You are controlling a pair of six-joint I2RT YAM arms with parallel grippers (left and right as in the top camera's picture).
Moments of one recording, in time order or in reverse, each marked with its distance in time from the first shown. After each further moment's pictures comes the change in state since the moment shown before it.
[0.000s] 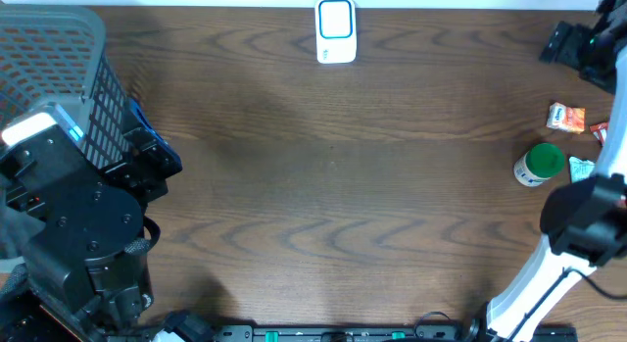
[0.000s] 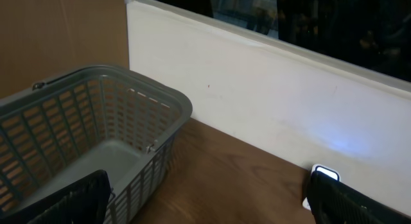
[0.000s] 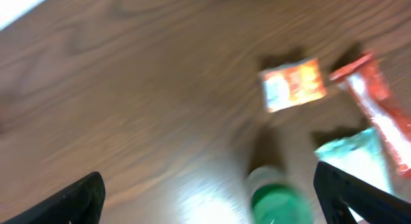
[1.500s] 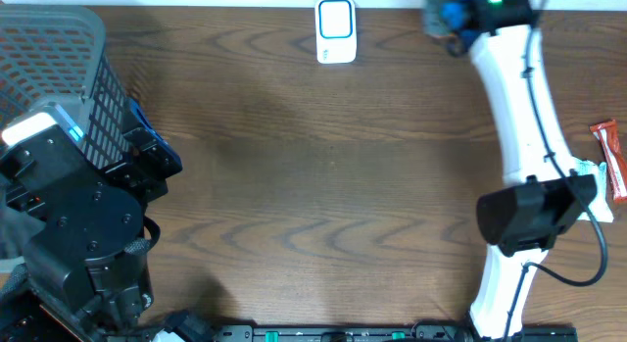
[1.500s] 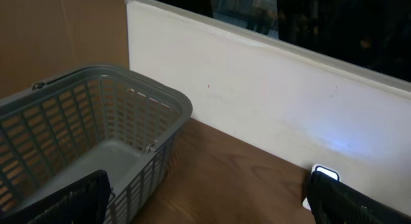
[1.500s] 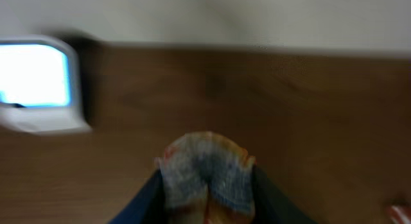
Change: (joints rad) left arm 0.000 0.000 0.000 0.000 0.000 0.000; right arm 0.483 0.033 0.026 0.256 0.343 -0.116
